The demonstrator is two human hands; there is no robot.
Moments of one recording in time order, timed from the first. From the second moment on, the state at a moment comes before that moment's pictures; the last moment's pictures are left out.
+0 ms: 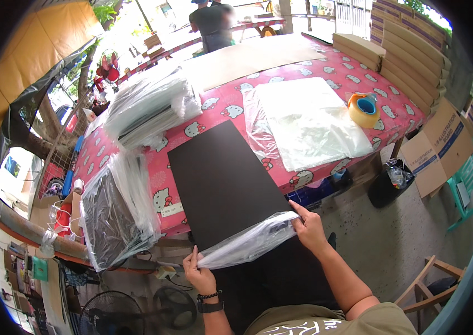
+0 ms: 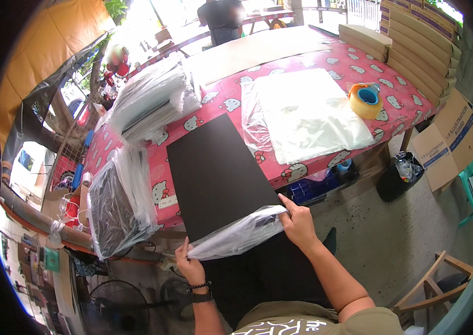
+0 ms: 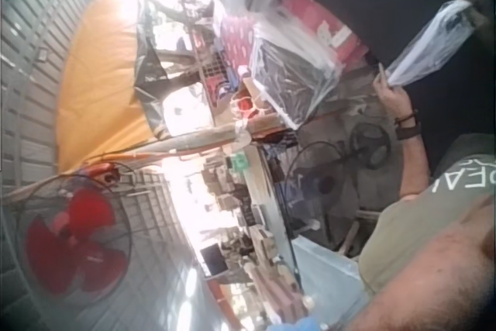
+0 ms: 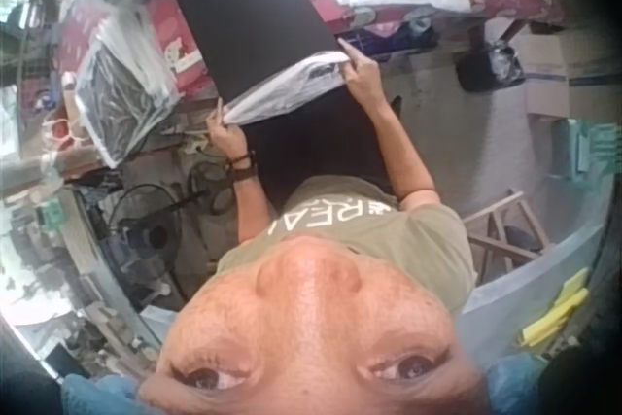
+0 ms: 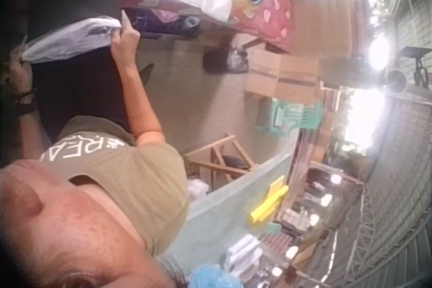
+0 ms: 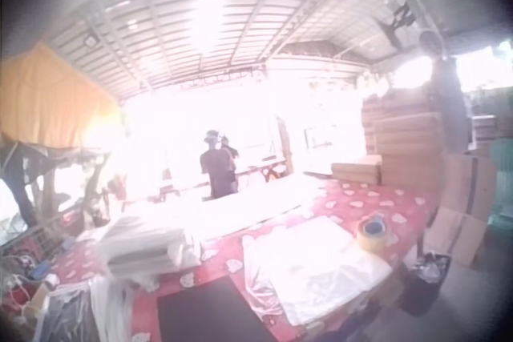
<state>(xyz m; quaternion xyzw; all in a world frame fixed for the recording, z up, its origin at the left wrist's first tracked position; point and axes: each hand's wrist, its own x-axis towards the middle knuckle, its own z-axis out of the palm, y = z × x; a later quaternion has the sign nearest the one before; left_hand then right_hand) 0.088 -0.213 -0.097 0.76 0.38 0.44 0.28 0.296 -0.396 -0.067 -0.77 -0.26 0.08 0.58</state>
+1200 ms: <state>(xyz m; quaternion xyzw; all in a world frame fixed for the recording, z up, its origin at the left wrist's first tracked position) 0.022 -0.265 -0.123 0.48 0.38 0.41 0.68 0.265 -0.464 -0.098 -0.61 -0.13 0.32 0.71</state>
